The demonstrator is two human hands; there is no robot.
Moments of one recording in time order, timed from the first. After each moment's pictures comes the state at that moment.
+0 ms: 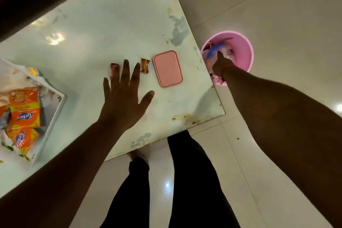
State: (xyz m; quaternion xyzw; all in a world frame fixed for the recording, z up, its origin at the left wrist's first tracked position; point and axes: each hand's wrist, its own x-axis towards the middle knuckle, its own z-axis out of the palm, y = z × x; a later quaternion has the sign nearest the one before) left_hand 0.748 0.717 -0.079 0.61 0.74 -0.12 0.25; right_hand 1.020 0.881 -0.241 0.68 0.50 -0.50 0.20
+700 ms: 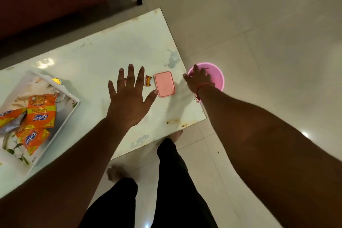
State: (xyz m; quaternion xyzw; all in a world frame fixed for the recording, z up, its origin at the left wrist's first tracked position) left_hand 0.751 0.716 0.026 0.62 0.75 -0.06 0.20; right_hand 0.957 0.851 -0.078 0.67 0.61 -0.36 0.23
